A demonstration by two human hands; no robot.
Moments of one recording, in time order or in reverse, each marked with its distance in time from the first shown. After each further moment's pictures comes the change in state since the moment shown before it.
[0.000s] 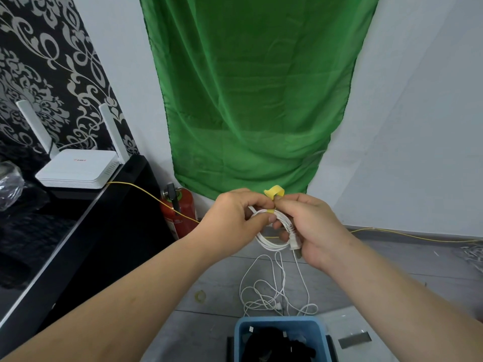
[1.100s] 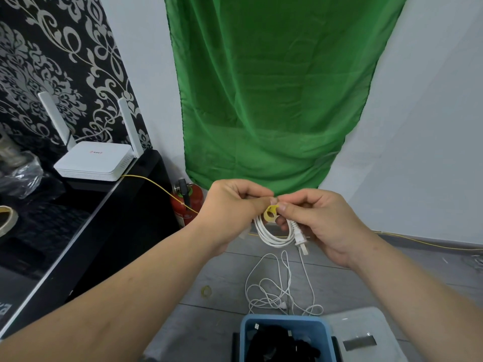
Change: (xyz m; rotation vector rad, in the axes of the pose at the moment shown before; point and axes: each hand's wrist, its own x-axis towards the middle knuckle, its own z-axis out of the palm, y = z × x) left_hand -0.006 0.013 -0.017 -0.612 0.167 -0.400; right_hand -0.004 -0.002 -0.011 -0.136 -0.254 -0.192
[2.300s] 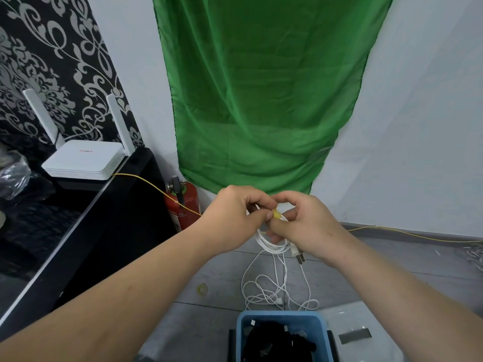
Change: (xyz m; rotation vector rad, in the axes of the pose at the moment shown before) left_hand 0.003 -0.012 -0.002 0.622 -0.175 0.336; right_hand -0.002 0.009 0.001 -0.604 -0.025 -0.024
